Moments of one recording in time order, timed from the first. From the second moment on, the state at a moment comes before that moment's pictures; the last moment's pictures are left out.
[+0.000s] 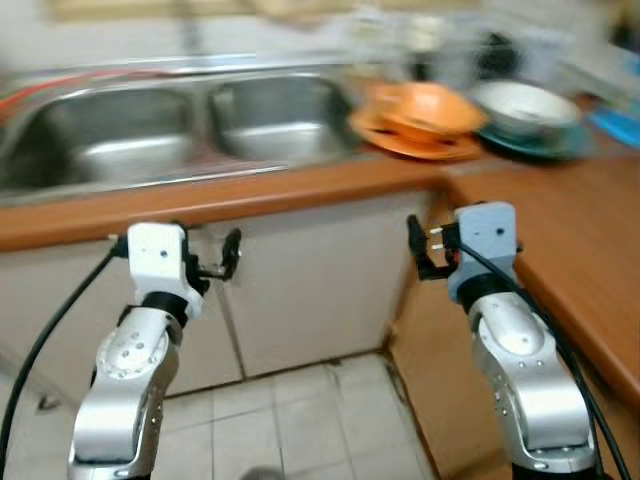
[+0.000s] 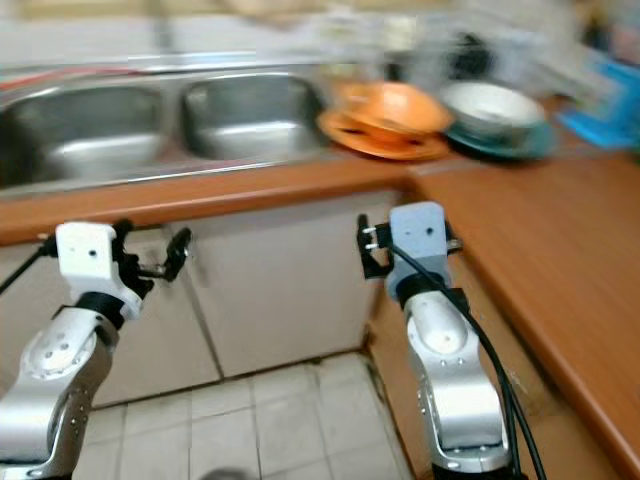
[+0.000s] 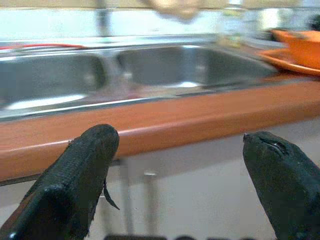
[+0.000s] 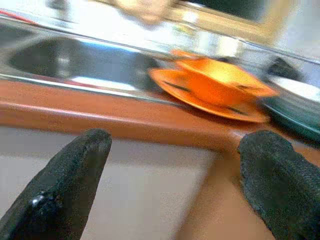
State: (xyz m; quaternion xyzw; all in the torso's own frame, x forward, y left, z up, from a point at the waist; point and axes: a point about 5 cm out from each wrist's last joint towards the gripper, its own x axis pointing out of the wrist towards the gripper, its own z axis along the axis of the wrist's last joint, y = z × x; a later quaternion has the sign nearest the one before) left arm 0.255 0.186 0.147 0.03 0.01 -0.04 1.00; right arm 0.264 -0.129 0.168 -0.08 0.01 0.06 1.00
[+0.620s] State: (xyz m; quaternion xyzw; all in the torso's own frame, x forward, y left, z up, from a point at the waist) left arm 0.254 0.198 0.153 0.04 0.01 -0.02 1.00; right arm 0.261 -0.103 0.175 -0.07 -0.01 0.15 0.99
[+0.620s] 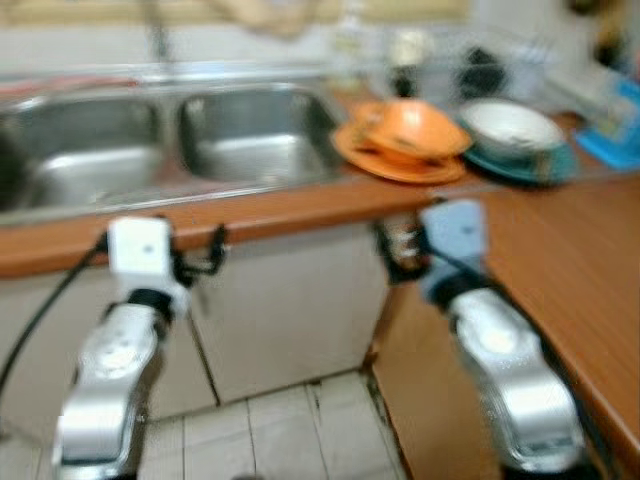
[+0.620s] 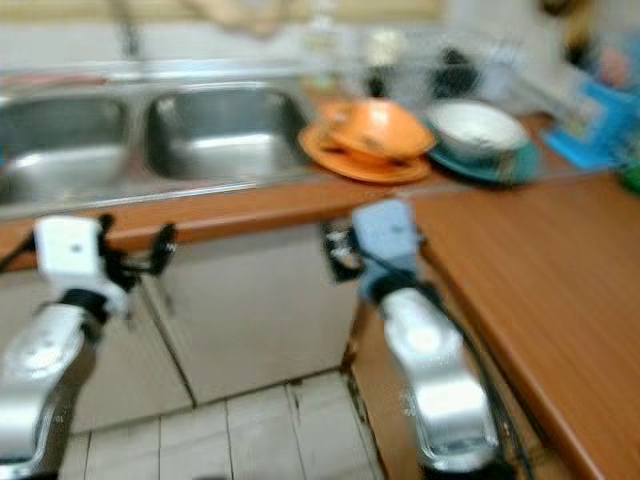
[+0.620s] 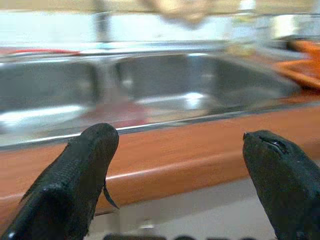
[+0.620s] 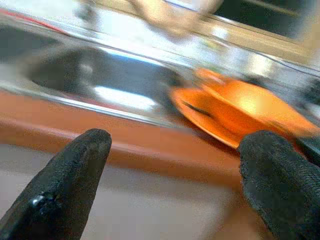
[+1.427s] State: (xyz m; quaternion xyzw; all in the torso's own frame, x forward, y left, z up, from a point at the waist) left arm 0.259 0.183 0.163 0.03 -0.01 -0.06 1.00; right arm 0.262 -0.114 0.204 -0.04 -0.07 0.13 0.99
